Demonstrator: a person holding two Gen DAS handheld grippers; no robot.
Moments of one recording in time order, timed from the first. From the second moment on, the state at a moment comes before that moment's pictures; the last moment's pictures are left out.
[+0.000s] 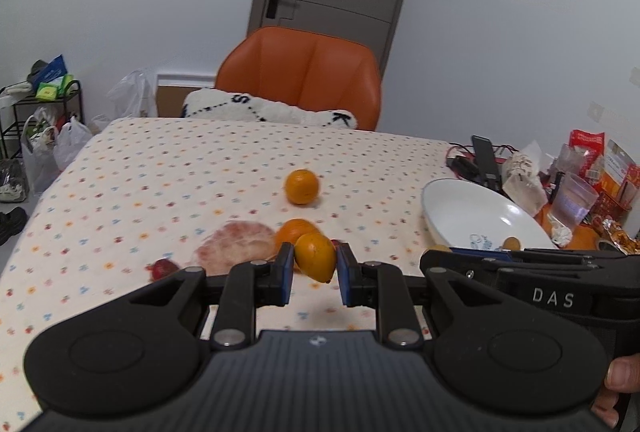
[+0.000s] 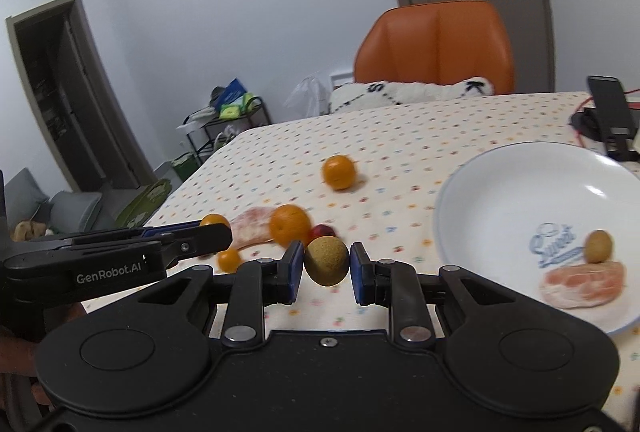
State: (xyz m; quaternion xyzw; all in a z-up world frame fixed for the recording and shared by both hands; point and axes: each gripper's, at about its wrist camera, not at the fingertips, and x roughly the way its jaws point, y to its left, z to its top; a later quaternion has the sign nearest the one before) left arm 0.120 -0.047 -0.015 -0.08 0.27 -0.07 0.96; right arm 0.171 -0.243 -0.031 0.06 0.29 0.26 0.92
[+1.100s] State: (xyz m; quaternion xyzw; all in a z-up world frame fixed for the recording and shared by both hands) left arm 0.167 -0.154 -0.023 -0.03 0.29 -0.13 0.95; right arm 0.188 -0.364 -0.038 0.13 0.28 0.17 0.94
